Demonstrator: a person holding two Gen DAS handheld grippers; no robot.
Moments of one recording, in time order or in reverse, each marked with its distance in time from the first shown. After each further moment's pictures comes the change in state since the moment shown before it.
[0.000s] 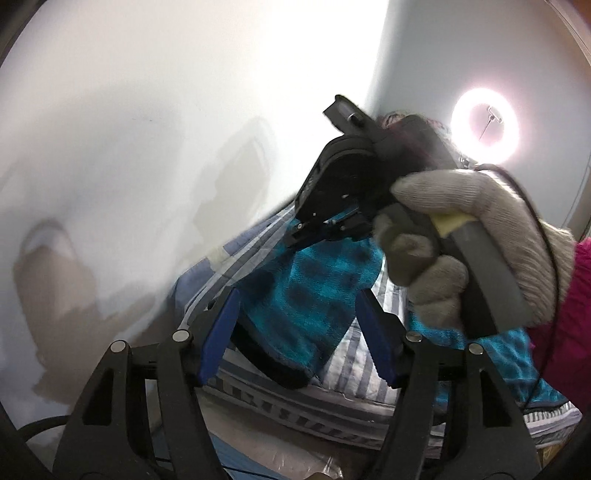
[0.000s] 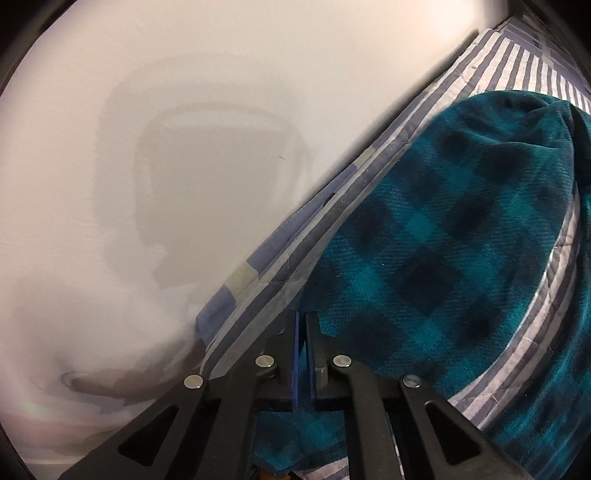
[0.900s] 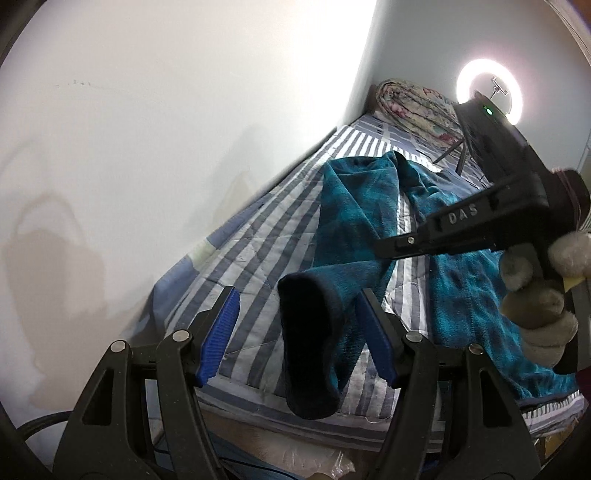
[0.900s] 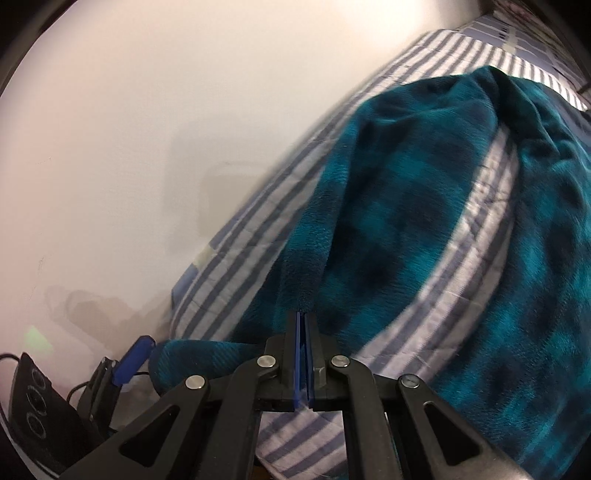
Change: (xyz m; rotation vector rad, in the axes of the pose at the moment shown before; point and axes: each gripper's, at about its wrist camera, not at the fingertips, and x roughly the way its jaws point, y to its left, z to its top) left arm 0.058 0.009 0.009 0.041 0.114 -0.034; right arm -0.068 -0.090 -0.037 0.027 -0.099 0.033
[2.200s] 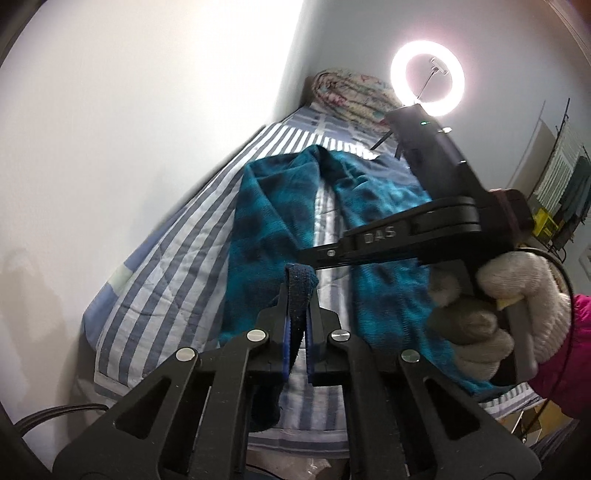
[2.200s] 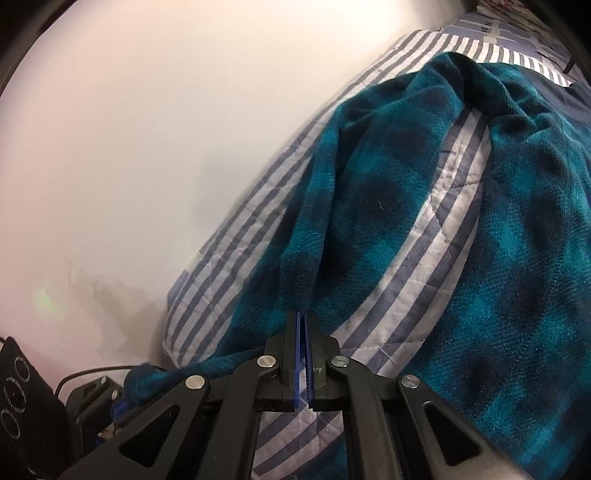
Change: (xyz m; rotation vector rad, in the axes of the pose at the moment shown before) left arm -0.007 -0.057 0.015 0.121 0.014 -0.193; right arm -0.019 -0.044 -0.027 0.022 -0.084 0.067
